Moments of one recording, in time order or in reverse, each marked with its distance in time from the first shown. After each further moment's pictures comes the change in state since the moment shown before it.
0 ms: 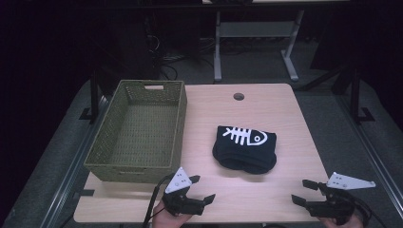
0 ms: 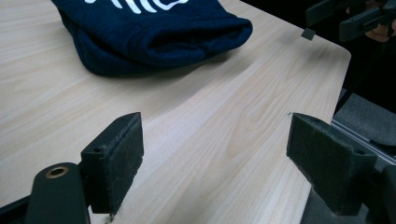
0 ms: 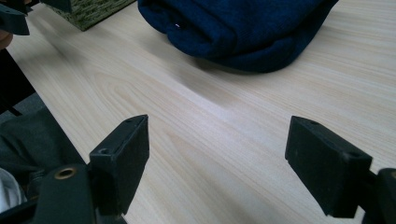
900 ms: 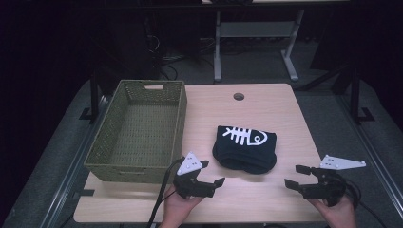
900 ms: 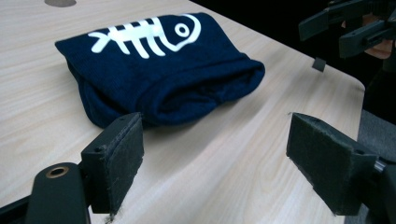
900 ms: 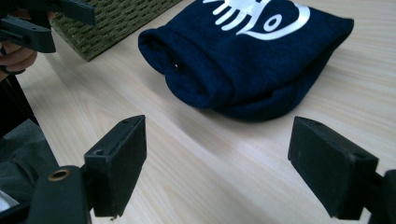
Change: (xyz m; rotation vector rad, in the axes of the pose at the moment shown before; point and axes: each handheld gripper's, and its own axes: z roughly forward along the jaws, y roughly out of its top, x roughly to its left) left arm 0.013 0.039 0.028 -0.033 0.012 -0.007; right arm -0.011 0.042 0.019 -0.014 0.045 0.013
